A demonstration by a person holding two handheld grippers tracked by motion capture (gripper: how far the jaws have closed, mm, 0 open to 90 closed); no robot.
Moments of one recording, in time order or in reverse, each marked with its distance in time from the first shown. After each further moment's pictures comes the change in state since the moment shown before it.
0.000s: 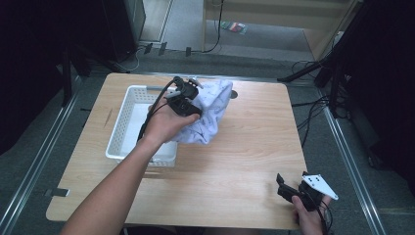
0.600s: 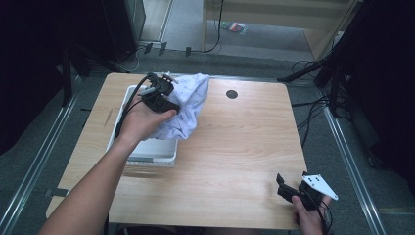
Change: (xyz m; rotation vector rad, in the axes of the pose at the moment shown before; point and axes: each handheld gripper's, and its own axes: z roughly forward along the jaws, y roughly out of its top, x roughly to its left) left arm 0.048 -0.024 -0.030 -0.015 0.076 -0.053; right arm 0.000 0.000 0.000 0.000 -0.002 -0.001
